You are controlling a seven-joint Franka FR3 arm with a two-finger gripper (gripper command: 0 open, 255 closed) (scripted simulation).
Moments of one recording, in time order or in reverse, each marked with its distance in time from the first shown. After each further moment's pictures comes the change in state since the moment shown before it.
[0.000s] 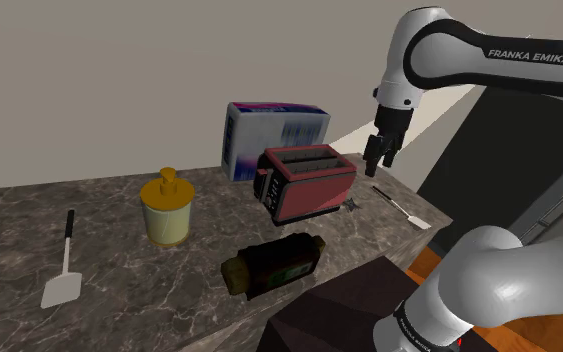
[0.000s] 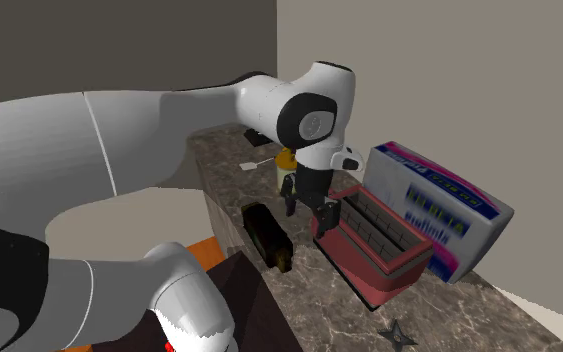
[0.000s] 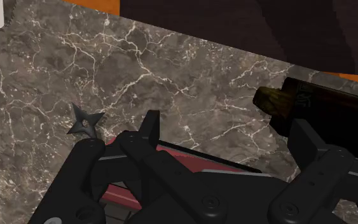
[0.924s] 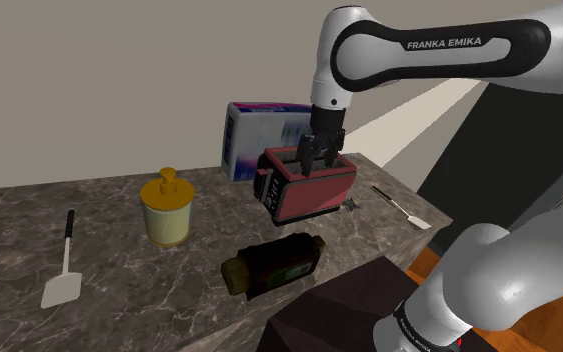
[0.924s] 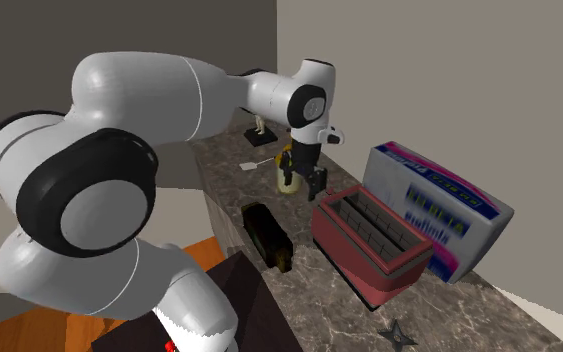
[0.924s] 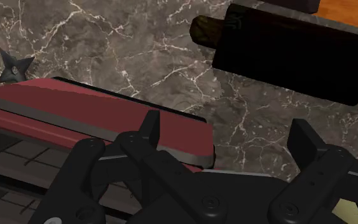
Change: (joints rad) arm 0.091 0.321 0.164 0.152 0.133 0.186 0.209
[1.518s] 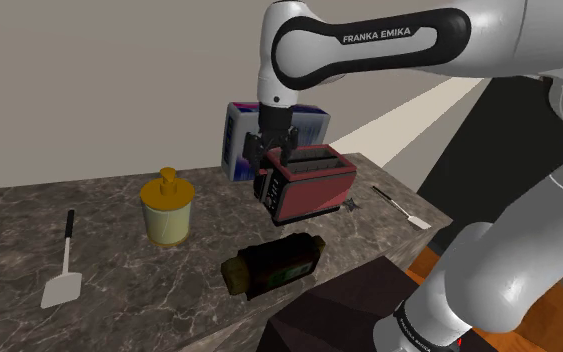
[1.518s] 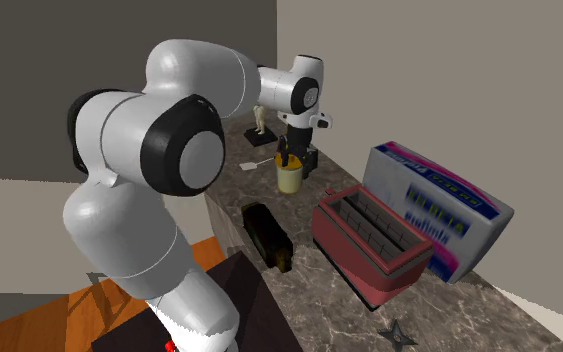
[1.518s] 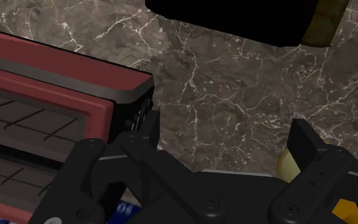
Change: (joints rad) arm 0.053 0.281 0.105 0.229 0.020 0.074 0.158
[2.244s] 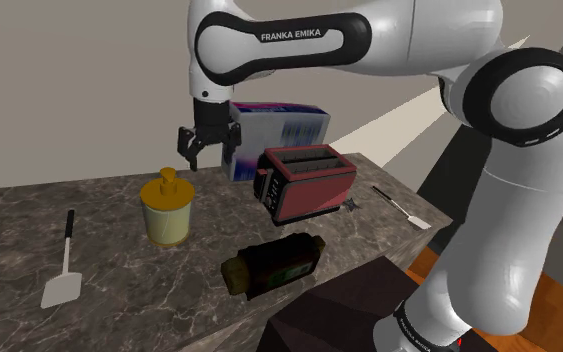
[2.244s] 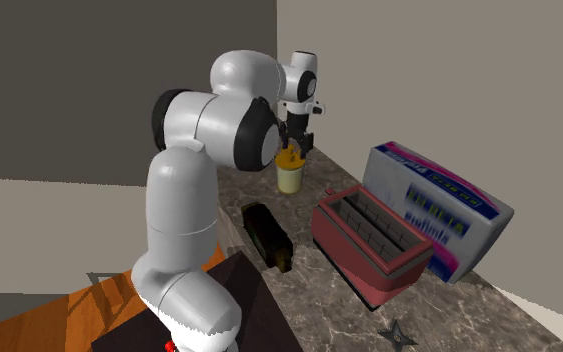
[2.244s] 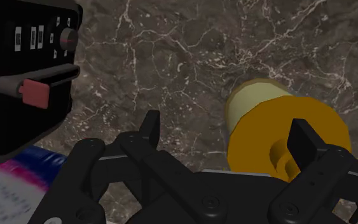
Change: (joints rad) arm 0.081 0.398 0.065 0.430 -0.075 -0.015 0.167
